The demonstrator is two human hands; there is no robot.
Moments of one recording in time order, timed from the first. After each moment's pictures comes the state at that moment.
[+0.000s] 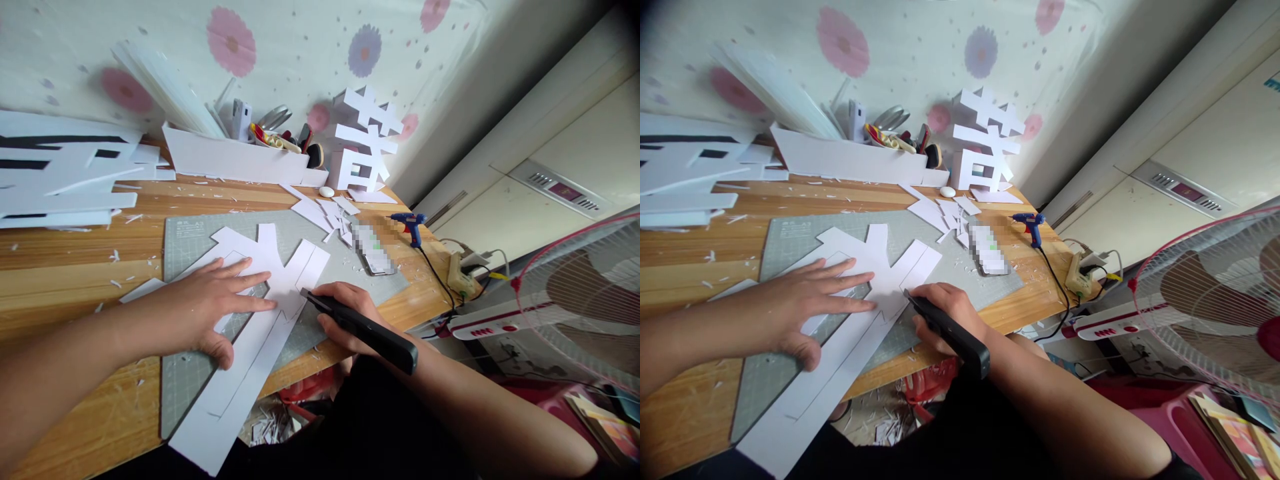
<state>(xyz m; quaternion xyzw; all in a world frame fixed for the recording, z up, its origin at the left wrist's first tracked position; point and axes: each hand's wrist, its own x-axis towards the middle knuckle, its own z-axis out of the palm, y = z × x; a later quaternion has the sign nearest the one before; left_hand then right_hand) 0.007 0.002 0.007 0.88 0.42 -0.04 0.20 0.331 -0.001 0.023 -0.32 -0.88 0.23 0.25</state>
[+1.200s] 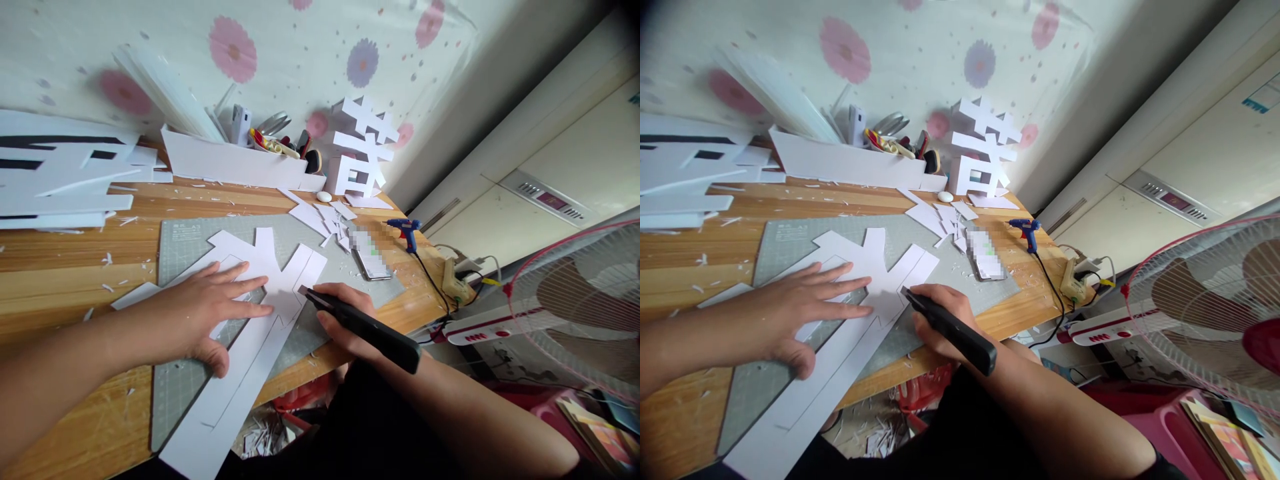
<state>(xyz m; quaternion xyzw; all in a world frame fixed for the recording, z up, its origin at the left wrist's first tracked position) 0.003 0.001 0.000 0.89 0.42 -0.01 0.19 0.326 -0.004 0.011 -0.35 -0.83 0.23 0.37</state>
